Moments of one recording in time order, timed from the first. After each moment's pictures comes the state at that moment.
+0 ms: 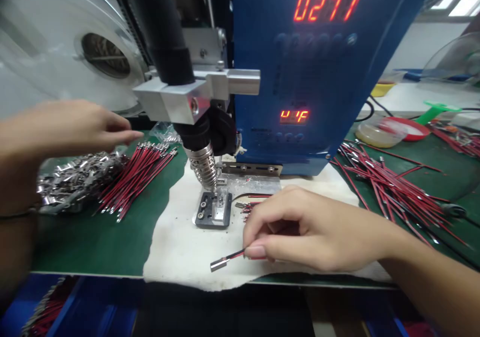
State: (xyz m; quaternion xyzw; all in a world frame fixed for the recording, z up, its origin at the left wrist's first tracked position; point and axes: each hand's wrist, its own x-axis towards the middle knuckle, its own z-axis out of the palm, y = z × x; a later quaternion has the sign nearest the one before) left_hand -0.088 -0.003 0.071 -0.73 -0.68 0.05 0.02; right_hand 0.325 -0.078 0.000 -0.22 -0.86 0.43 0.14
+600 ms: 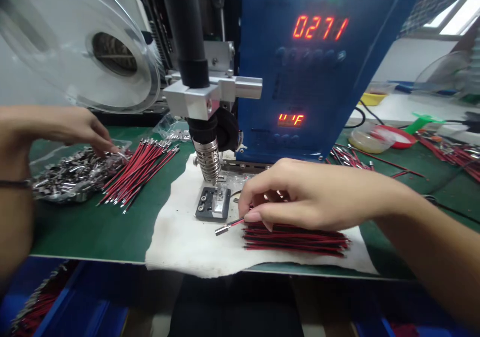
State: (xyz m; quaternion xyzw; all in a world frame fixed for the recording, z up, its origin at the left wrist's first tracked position) left_hand -0.155 0.015 0.069 -0.67 -0.72 0.13 -0.13; right_hand 0.321 -0.063 0.044 -0.25 -0.91 0.33 0.03
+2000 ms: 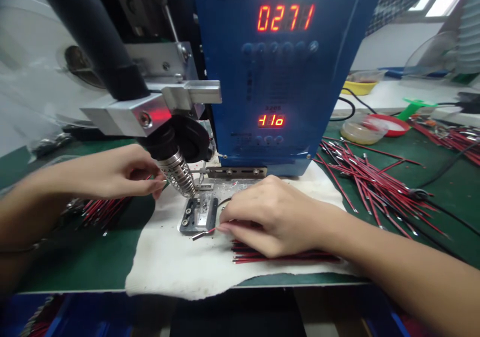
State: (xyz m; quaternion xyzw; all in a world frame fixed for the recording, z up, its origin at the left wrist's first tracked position) left_hand -0.012 -0.024 0.043 -0.86 -0.45 0.03 -0.25; right_hand 0.315 -0.062 -0.026 -0.11 -0.95 0.12 0.27
